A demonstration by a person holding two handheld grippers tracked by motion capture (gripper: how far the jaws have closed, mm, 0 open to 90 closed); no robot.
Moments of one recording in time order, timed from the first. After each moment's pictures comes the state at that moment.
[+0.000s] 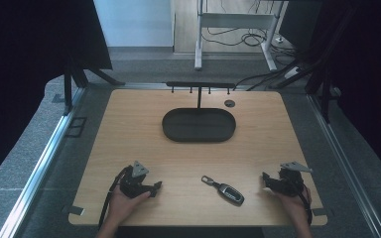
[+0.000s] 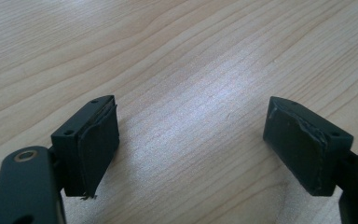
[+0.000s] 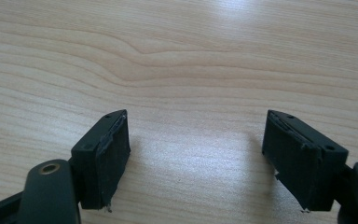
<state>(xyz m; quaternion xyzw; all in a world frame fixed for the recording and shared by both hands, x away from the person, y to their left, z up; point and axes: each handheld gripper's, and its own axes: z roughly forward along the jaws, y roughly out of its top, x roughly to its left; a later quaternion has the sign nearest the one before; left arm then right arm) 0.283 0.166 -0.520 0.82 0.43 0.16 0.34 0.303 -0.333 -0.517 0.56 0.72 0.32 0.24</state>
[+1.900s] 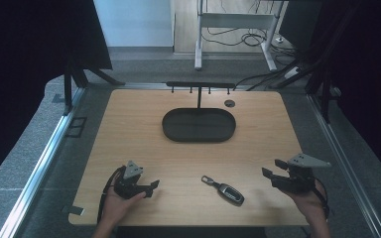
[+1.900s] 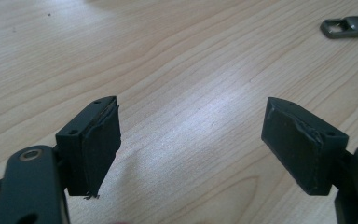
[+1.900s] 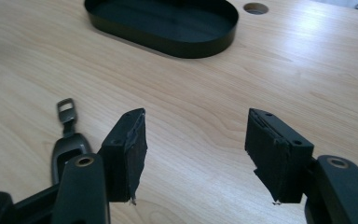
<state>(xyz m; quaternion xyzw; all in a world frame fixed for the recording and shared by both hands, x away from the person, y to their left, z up) 0.269 0.177 -0.500 0.80 0.43 0.16 0.38 0.275 -0.318 -0.422 0.43 0.78 0.41 0.21</state>
